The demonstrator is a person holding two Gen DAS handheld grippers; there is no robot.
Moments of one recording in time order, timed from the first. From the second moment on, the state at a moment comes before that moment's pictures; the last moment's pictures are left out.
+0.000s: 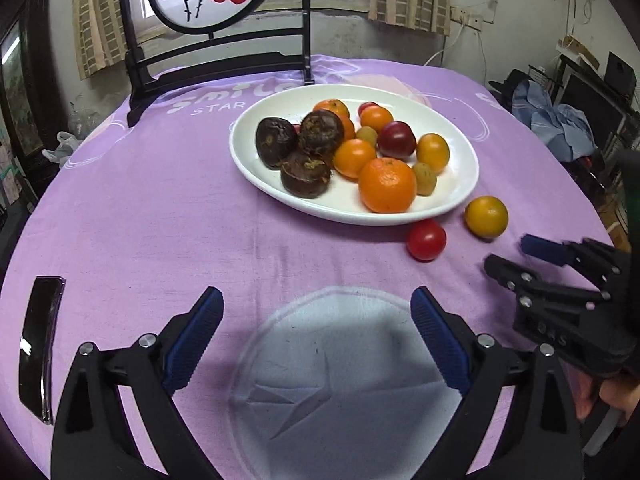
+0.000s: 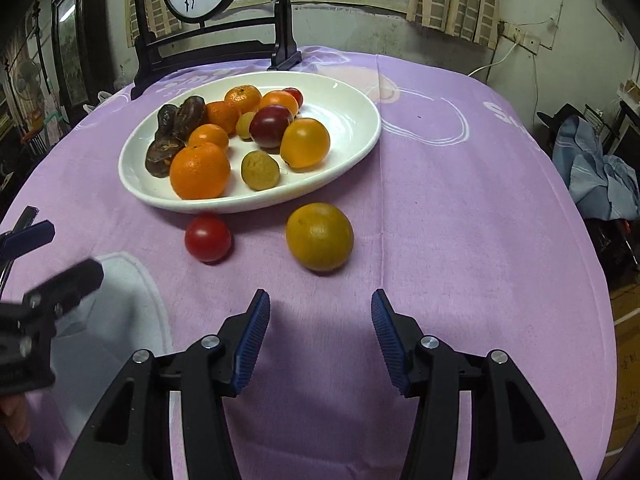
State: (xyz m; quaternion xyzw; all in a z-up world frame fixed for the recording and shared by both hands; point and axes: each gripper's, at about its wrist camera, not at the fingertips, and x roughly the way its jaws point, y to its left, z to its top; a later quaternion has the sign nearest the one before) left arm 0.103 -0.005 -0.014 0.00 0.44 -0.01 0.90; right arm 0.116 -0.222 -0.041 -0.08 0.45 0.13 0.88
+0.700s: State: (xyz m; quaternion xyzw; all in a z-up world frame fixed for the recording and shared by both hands) left arm 0.114 -0.008 -0.041 -0.08 0.49 -0.06 0.86; right arm 0.110 -0.258 -0.037 -0.01 0.46 0.11 0.88
